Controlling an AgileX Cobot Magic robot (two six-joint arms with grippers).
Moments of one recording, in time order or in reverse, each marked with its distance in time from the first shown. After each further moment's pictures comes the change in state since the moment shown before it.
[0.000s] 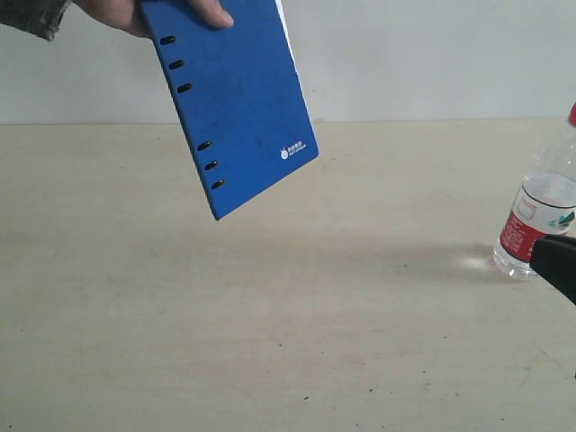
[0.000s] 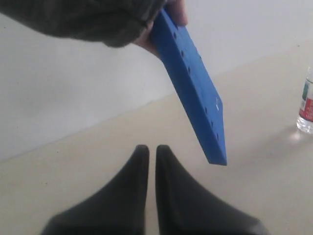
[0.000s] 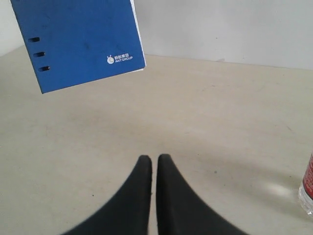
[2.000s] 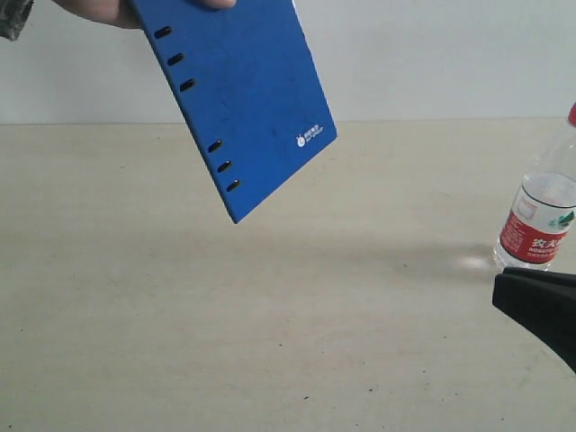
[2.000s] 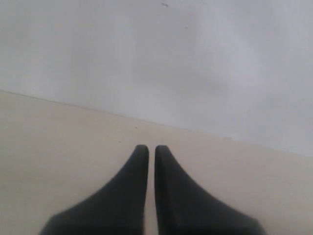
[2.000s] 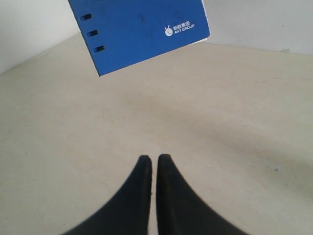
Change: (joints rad) left arm 0.308 -0.492 0.385 -0.186 -0.136 -0.235; right arm 0.000 -0.002 0.002 -0.002 -0.193 0.000
